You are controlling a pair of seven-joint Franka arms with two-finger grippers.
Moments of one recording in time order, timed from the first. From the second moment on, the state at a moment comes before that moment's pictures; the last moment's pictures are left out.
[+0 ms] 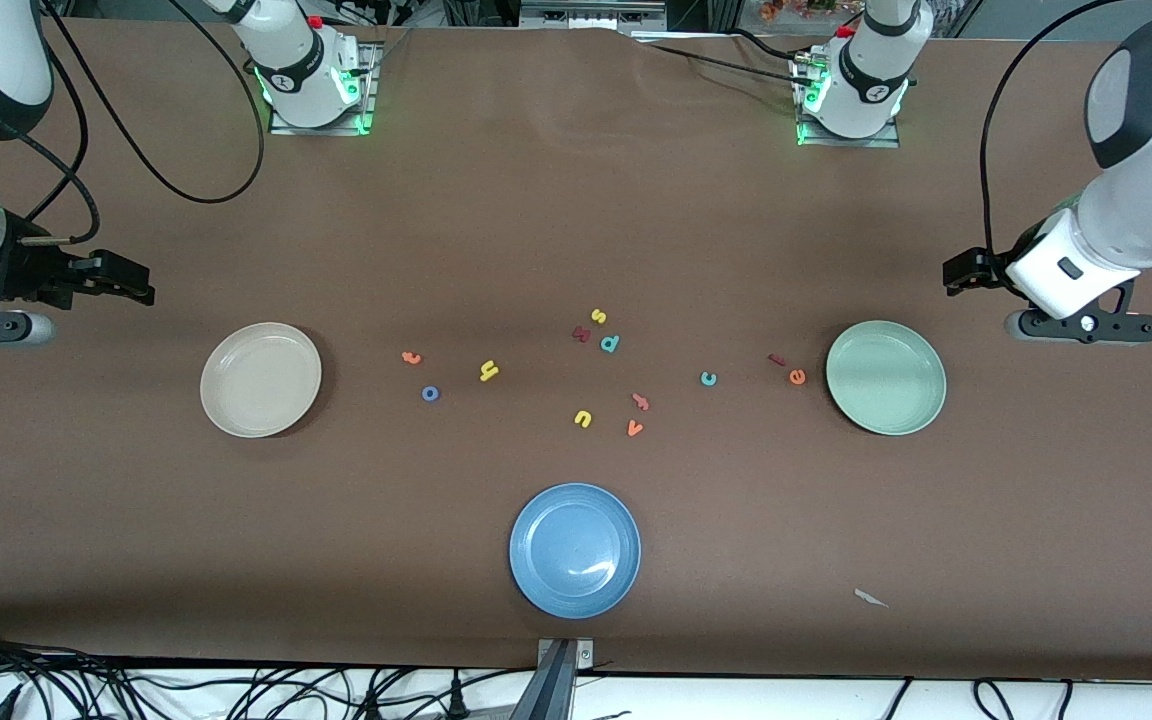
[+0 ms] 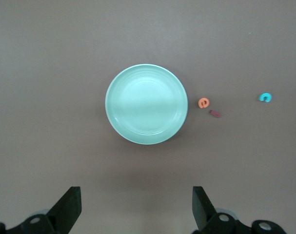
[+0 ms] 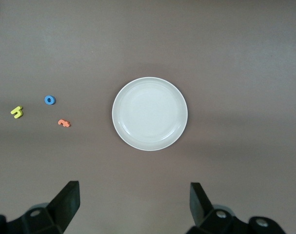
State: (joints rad) left arm 0.03 0.10 -0.09 -1.71 0.03 1.64 -0.04; right arm 0.02 0.17 0.00 -1.53 0.00 1.62 -0.05
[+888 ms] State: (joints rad) left arm 0.06 0.10 -0.09 -1.71 0.00 1.65 -0.03; right arm 0.02 0.17 0.00 -1.53 0.00 1.62 -0.05
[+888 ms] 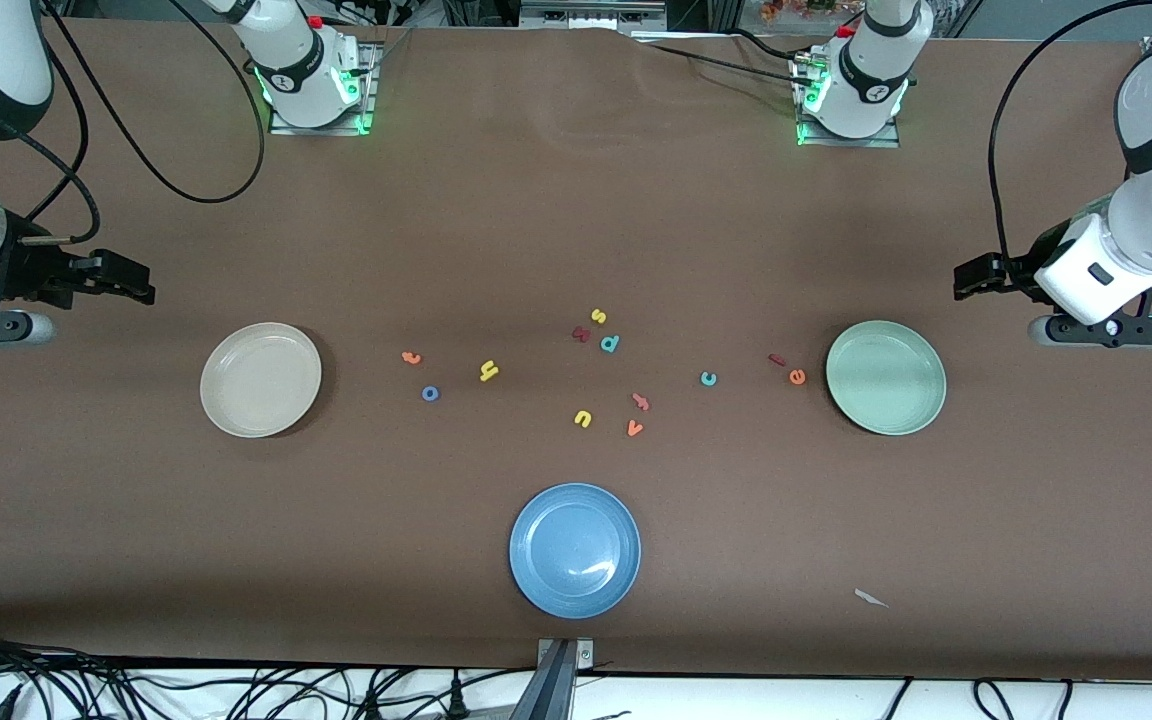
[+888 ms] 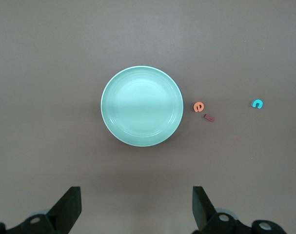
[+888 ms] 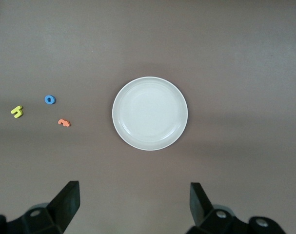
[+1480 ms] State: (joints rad) left arm 0.05 0.11 -0.09 -1.71 0.00 1.66 -0.03; right arm 0.03 0.18 0.00 -1.53 0.00 1.62 -0.05
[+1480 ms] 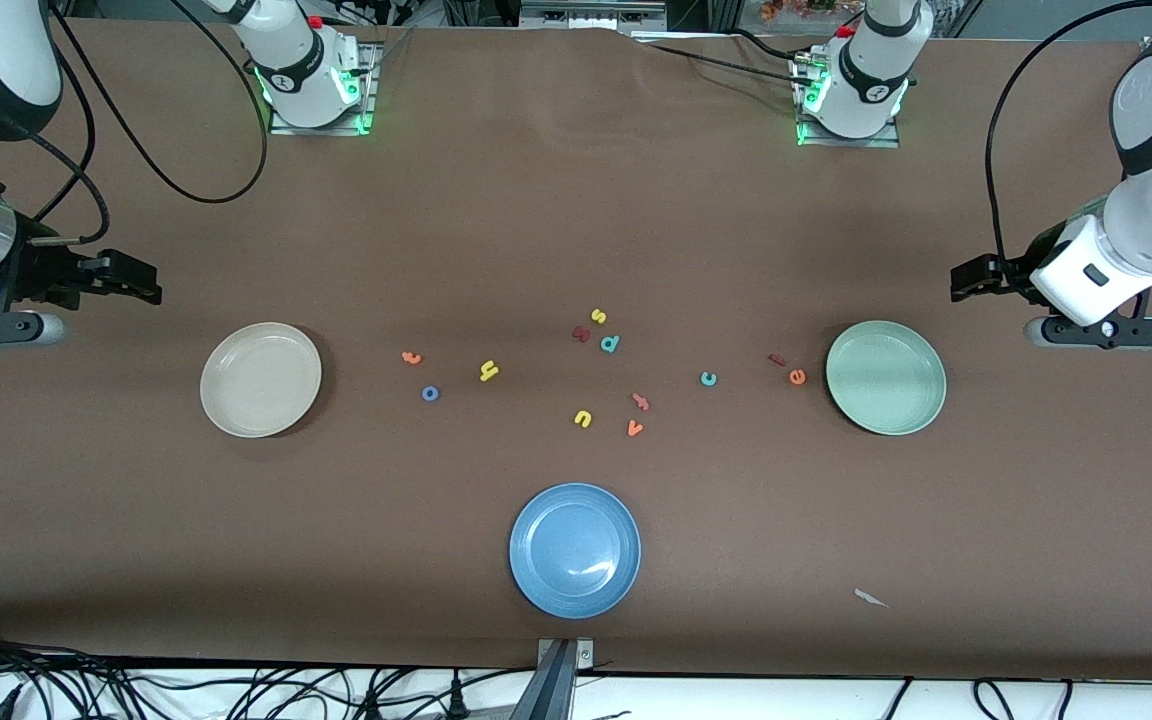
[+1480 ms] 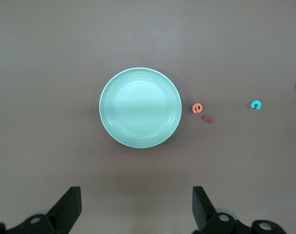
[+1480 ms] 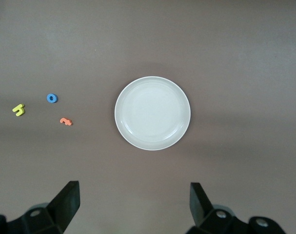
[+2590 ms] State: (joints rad) left arm 0.05 0.12 -0.10 -1.71 0.00 1.66 -0.04; right arm 0.03 0.18 0.00 -1.53 0.00 1.62 -0.05
